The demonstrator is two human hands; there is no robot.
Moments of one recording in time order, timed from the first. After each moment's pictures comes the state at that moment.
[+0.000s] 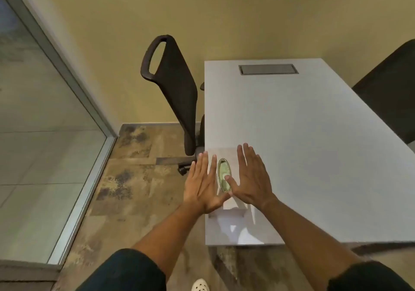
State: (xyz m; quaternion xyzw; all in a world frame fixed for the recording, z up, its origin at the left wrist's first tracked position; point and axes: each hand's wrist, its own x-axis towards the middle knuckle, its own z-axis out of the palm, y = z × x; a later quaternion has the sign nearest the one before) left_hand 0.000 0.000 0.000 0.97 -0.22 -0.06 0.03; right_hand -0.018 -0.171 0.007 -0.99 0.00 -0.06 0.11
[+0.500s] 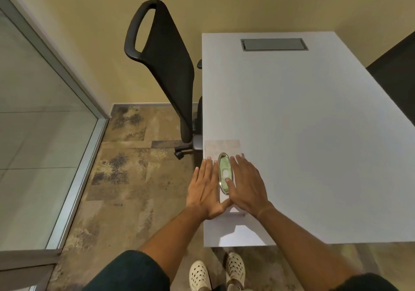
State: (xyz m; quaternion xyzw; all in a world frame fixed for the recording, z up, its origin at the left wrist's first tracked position) left_hand 0.018 -0.009 -0.060 0.96 -0.24 -0.13 0.05; right_hand -0.003 -0.160 -0.038 -0.99 0.02 0.02 0.16
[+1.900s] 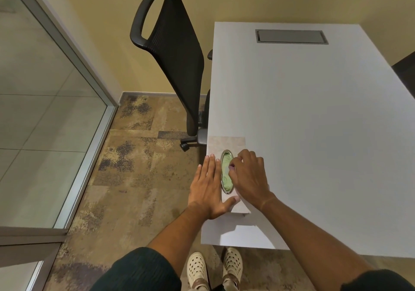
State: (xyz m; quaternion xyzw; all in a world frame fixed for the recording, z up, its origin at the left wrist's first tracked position) left_hand 0.015 -0.020 -0.063 0.96 -0.22 -0.14 0.05; right_hand 0.029 -0.169 -0.038 -0.99 -0.02 -0.05 0.11
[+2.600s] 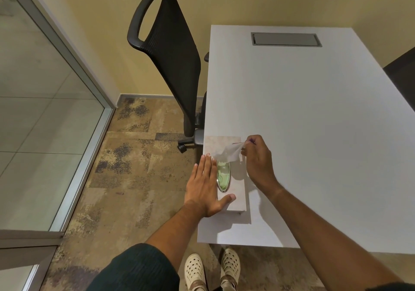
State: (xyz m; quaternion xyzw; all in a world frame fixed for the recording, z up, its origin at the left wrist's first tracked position) left_hand 0.014 -0.021 -0.055 0.97 -0.21 -0.16 0.02; right_hand 0.037 -0.185 0.007 -0.79 0.13 -0.09 0.59
